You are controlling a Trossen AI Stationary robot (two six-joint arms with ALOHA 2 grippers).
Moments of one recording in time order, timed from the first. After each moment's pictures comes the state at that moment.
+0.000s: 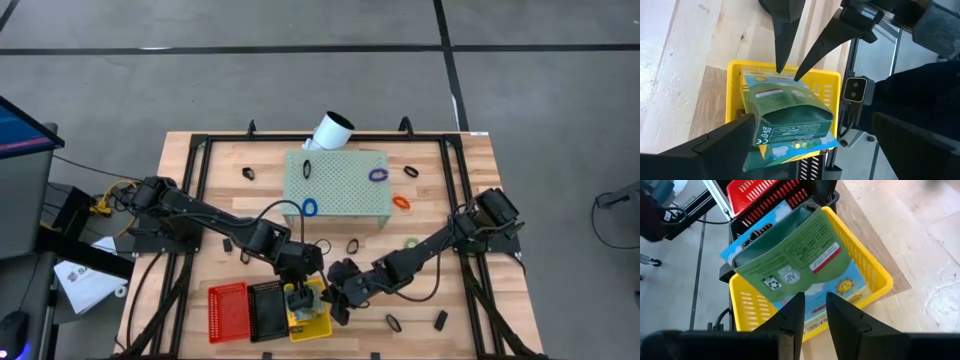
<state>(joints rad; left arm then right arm) -0.35 1.77 1.44 -0.66 0.23 -0.72 0.49 1.89 1.13 0.08 0.24 0.85</state>
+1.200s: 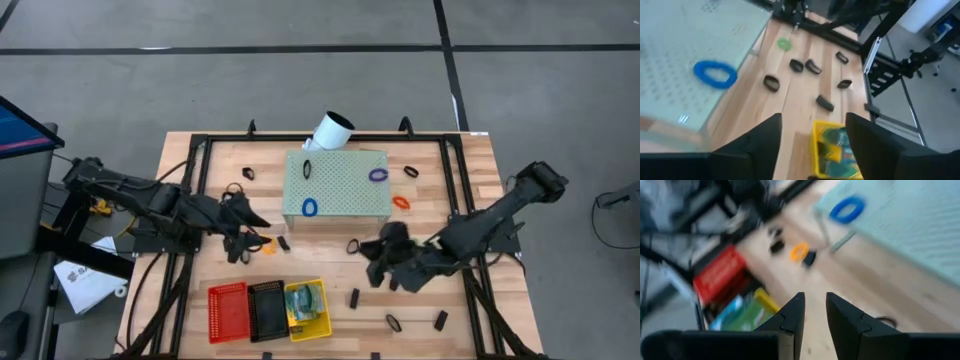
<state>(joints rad) -0.35 0.90 0.84 -0.43 -0.26 -0.56 0.59 1.40 1.13 -0.54 0.79 1.13</state>
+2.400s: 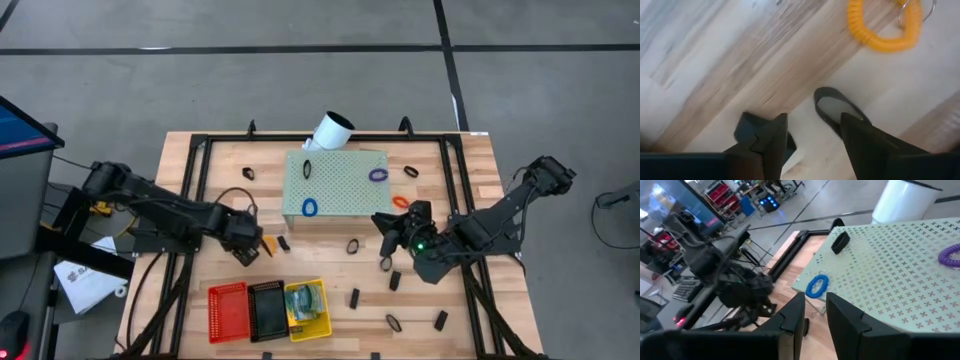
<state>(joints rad) -0.25 1.32 0.69 -0.87 -0.05 -1.03 0.61 1.28 1.13 -0.60 1.13 1.33</state>
